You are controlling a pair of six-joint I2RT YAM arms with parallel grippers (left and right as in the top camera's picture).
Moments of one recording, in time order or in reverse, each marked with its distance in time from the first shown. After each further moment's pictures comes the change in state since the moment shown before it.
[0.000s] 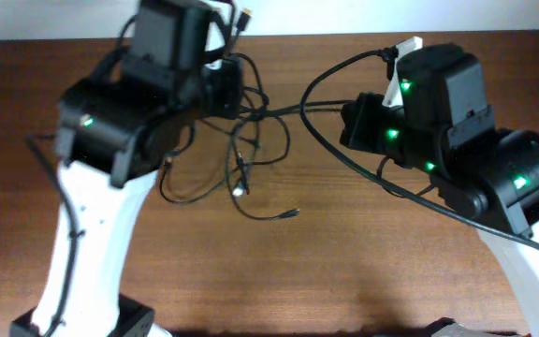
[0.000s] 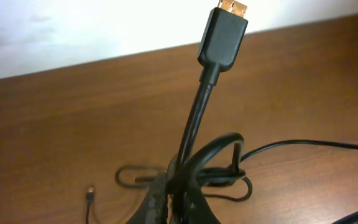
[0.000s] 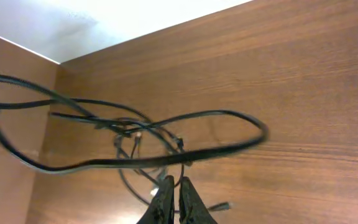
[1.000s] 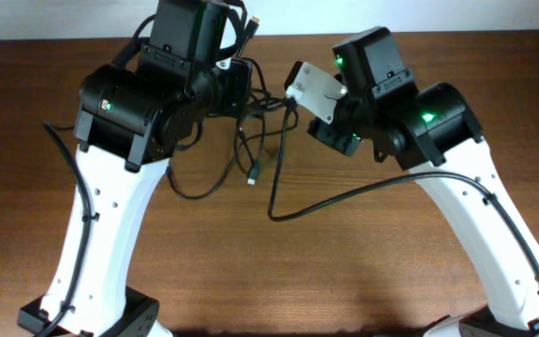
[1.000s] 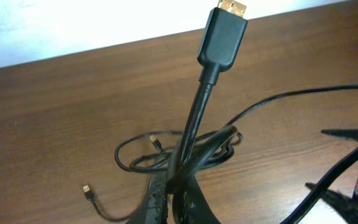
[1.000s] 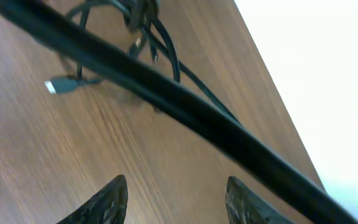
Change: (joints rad) left arm -0.003 0.032 -0.001 -0.023 0.007 0.002; right arm 0.007 0.216 0.009 -0.006 0.013 -1.294
